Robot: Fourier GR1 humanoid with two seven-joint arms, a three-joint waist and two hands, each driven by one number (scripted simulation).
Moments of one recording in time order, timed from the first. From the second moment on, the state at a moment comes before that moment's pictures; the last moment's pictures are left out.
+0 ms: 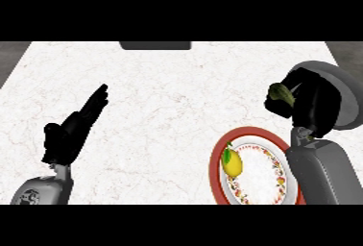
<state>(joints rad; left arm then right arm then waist) -0.14 0.18 -0.04 -1.62 -0.06 -0.12 0.23 -0.40 -0.20 0.10 -1.54 1.12 -0.31 0.76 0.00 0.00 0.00</state>
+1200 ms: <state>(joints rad) -0.14 0.17 -0.02 -1.63 -0.07 -0.16 0.22 -0.74 -0.50 -0.33 -0.48 0.82 -0.70 0.02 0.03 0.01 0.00</state>
